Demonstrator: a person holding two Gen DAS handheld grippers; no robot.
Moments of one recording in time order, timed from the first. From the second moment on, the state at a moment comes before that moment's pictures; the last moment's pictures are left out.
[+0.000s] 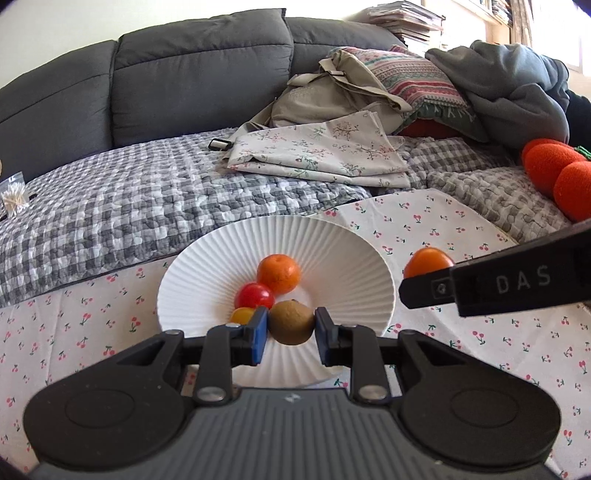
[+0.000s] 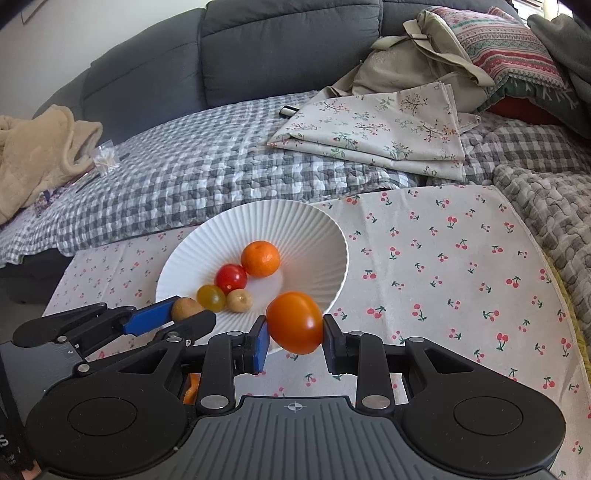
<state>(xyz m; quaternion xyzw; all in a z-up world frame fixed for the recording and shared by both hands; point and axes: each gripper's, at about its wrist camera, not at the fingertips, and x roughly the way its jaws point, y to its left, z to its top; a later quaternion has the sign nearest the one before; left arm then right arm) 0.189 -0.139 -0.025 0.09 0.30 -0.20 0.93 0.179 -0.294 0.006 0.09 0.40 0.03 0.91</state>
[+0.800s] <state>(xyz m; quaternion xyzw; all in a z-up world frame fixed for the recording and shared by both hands) 0.219 -0.154 -0.056 0.12 0.33 -0.20 0.91 0.219 -0.289 -0.028 0.05 0.41 0.03 0.91</state>
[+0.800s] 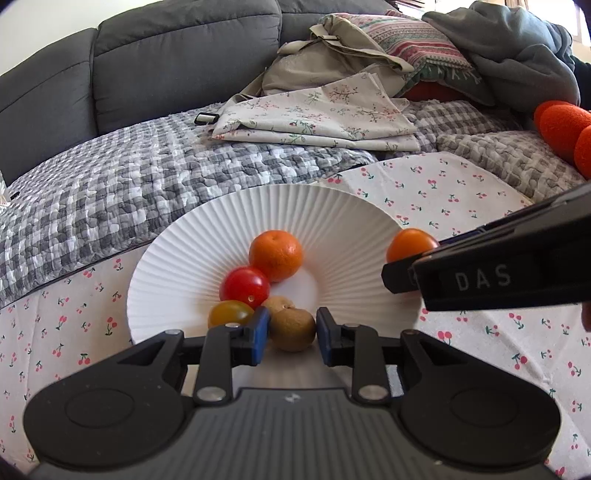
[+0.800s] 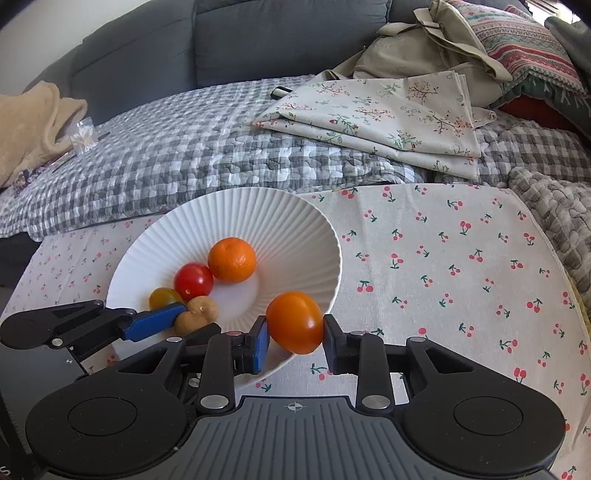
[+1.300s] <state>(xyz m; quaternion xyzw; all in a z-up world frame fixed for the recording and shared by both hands) 0.223 -0.114 -0.028 0.07 0.33 -0.20 0.92 0.214 -0.298 -0.020 0.08 0.40 0.01 0.91</state>
